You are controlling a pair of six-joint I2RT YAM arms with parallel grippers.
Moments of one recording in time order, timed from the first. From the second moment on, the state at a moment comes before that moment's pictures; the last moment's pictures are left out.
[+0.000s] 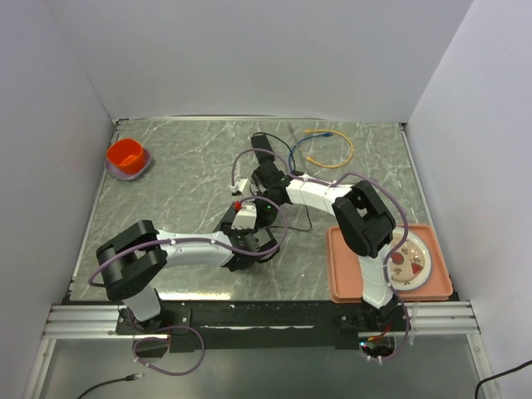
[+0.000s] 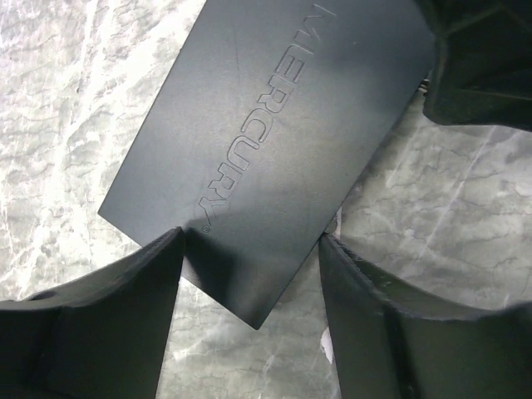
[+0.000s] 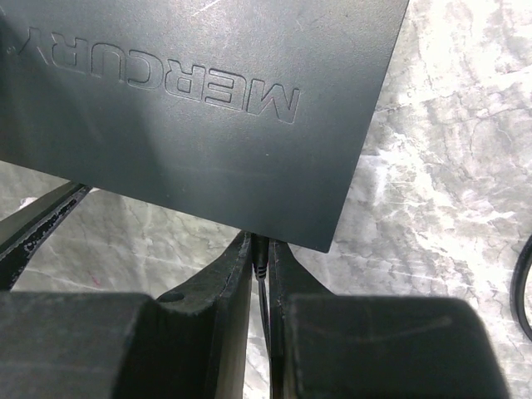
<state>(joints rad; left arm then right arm) -1.10 1.65 0.88 -0.53 -0.81 -0.96 0.70 2.02 1.40 -0.52 -0.42 -0.44</state>
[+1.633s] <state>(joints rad) -0.99 1.40 0.70 -0.24 -0.61 -0.94 0.75 1.86 1.14 -0.27 -0.24 -0.03</state>
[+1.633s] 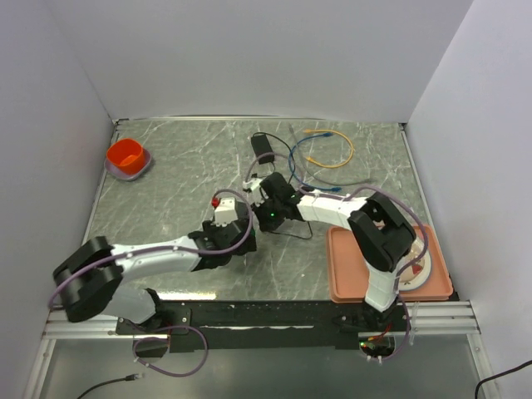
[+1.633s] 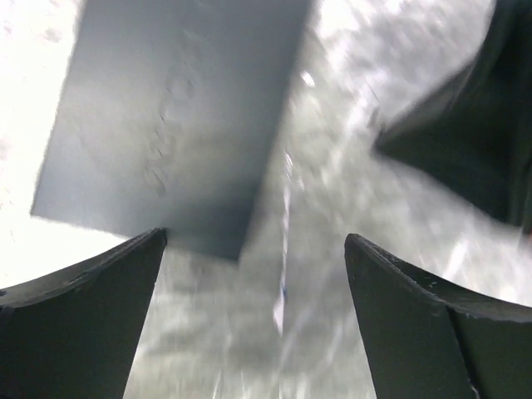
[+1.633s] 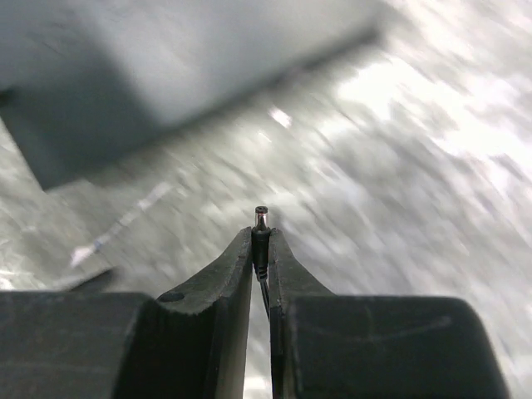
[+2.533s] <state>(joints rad) -1.01 0.84 0.43 -0.14 -0.46 -0.89 0.36 2.13 1.72 -0.11 -0.26 0.39</state>
